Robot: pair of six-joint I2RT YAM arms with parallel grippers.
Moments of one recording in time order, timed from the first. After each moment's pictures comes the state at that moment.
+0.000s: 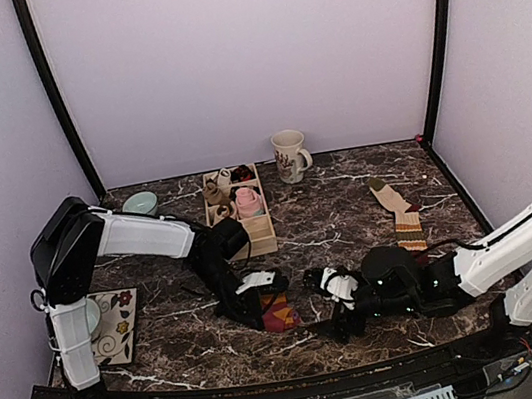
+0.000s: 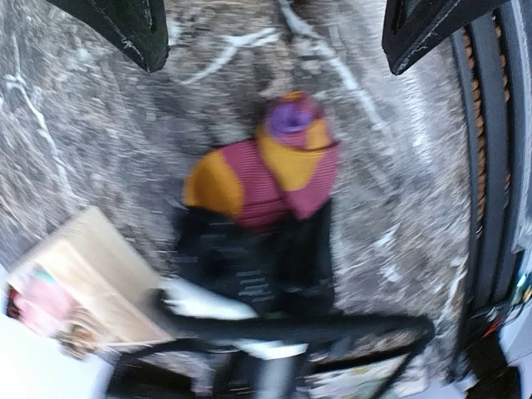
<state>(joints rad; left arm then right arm) -0.78 2.02 1.25 -0.76 0.70 0.86 1.18 1.36 0.47 0.36 0.07 -0.04</state>
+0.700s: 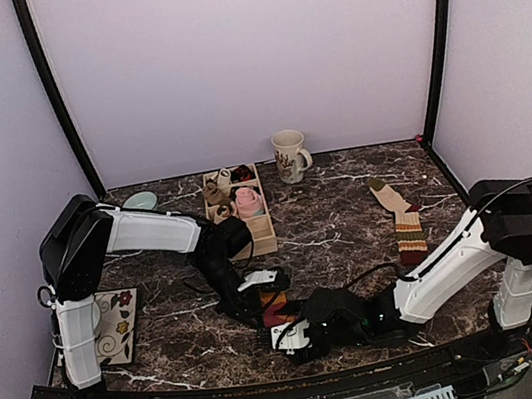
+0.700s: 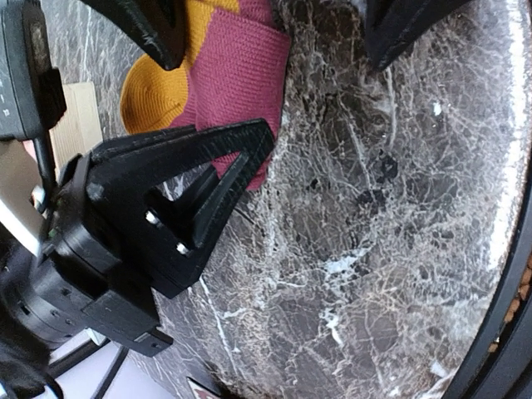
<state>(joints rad) -0.78 2.08 1.34 -0.89 0.73 0.89 1.37 1.79 0.71 0.47 0.25 -0.51</state>
